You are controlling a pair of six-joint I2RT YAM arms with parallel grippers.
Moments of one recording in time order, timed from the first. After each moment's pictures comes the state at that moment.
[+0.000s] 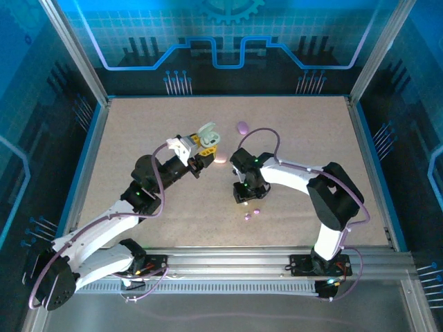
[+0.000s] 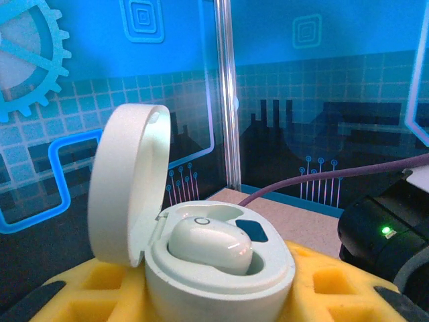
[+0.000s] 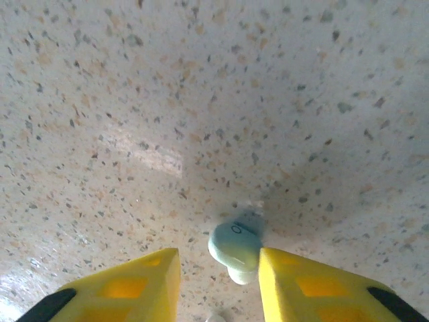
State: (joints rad) left arm -0.59 1.00 0.63 0.53 0.22 0.05; right arm 0.70 1.78 1.14 -0.77 -0.15 0.41
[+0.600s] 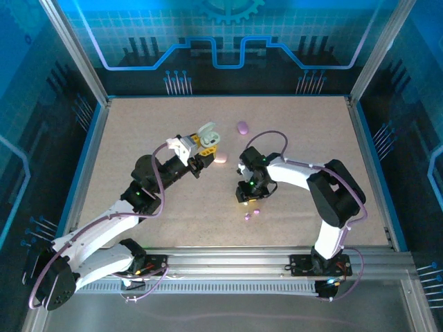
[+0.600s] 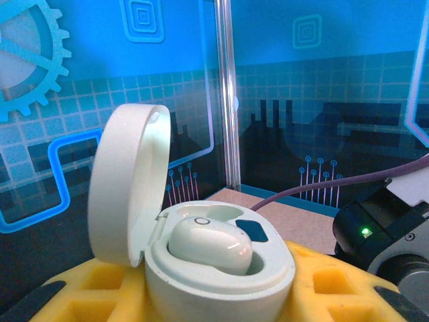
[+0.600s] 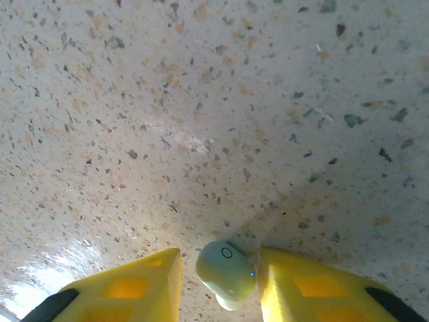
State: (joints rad) left arm -0.59 1.00 0.63 0.53 0.22 0.04; right arm 0.62 1.80 1.06 -0.68 -0.32 0.35
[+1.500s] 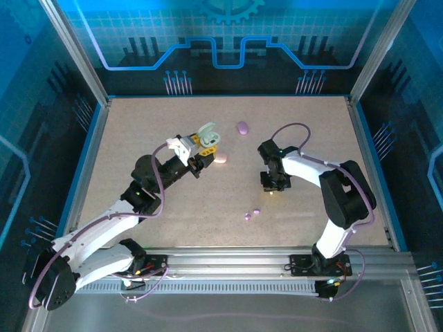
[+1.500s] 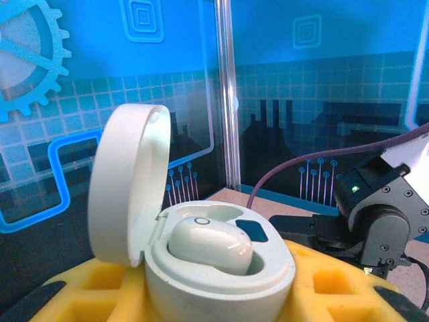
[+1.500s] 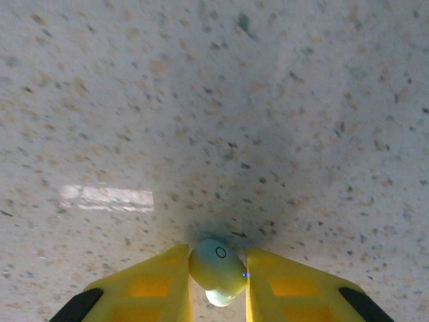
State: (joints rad) left arm -0.59 1.00 0.63 0.53 0.22 0.04; right arm 0.45 1.74 1.06 -0.78 0.03 0.43
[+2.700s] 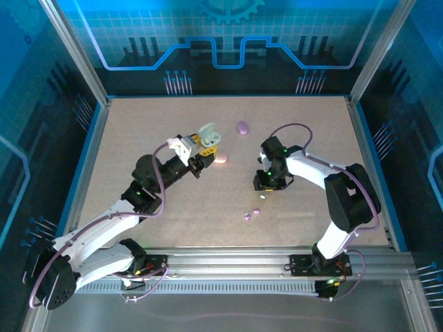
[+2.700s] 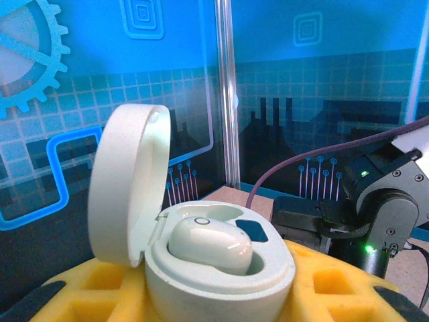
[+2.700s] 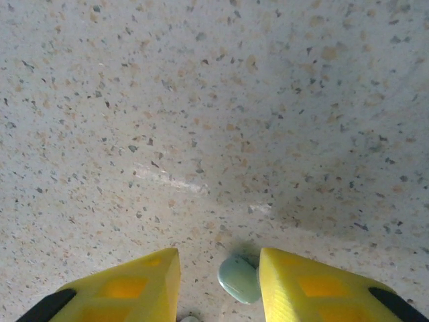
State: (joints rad) left arm -0.59 1.01 0.63 0.53 0.22 0.04; right arm 0.43 1.70 1.04 -0.74 -0.24 0.33
